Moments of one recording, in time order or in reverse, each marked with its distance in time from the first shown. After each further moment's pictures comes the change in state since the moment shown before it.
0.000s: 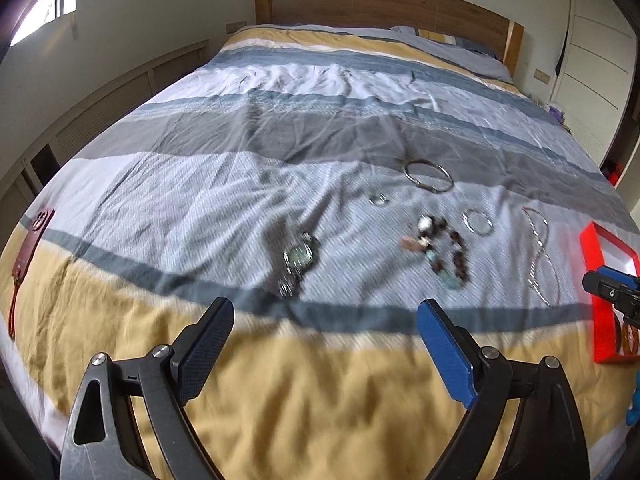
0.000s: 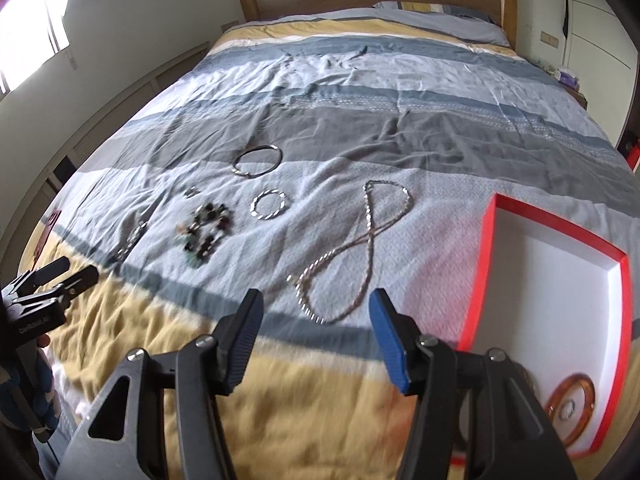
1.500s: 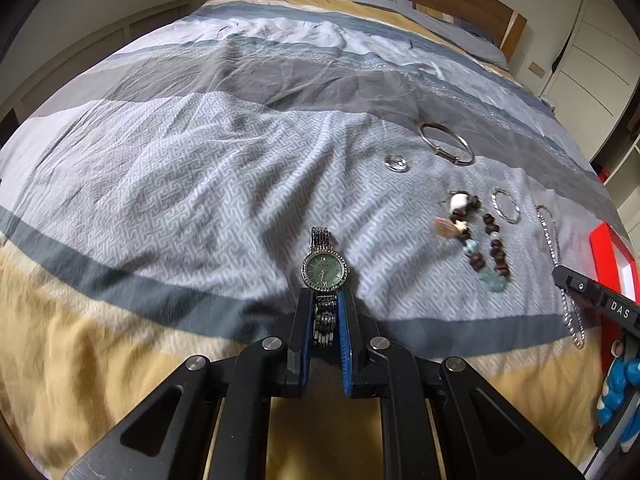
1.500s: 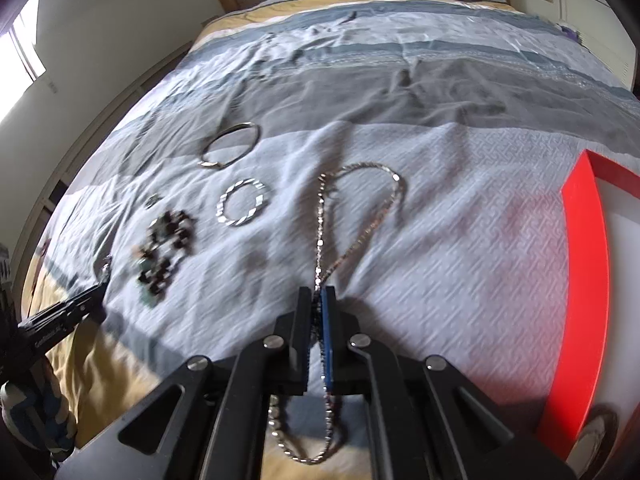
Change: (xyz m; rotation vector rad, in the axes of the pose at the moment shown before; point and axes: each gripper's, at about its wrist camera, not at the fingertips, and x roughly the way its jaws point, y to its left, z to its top) left arm 0.071 0.017 -0.006 -0.041 0.118 -0.131; right arm 0.085 -0.005 0.005 0.103 0.054 0.081
